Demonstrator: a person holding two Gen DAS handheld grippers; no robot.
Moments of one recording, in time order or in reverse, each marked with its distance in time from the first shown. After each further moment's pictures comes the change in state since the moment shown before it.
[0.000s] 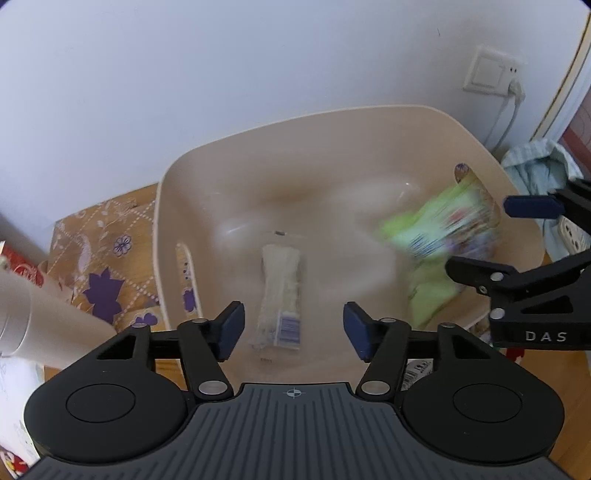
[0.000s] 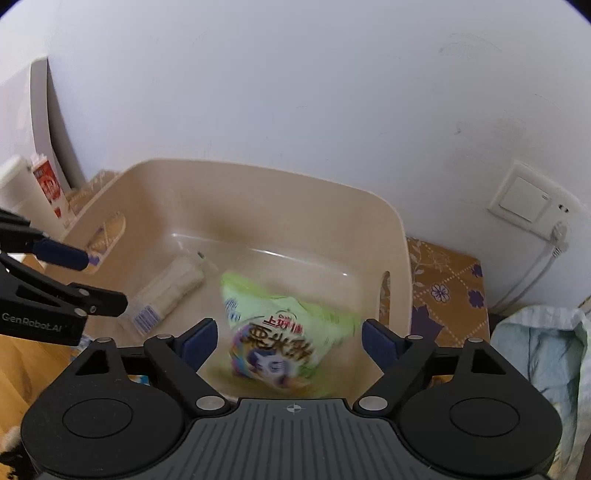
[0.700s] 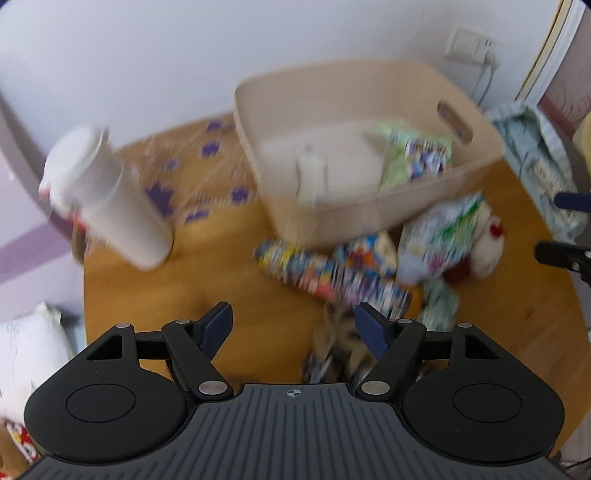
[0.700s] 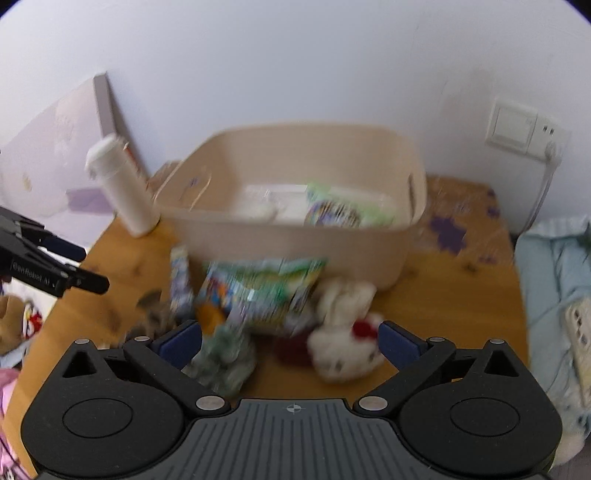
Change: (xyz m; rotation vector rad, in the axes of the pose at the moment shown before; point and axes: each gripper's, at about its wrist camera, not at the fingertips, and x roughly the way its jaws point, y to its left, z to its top) left arm -0.079 0.045 -0.107 0.006 0.077 -0.003; right arm -0.069 0.023 -0.108 0.080 0.019 0.177
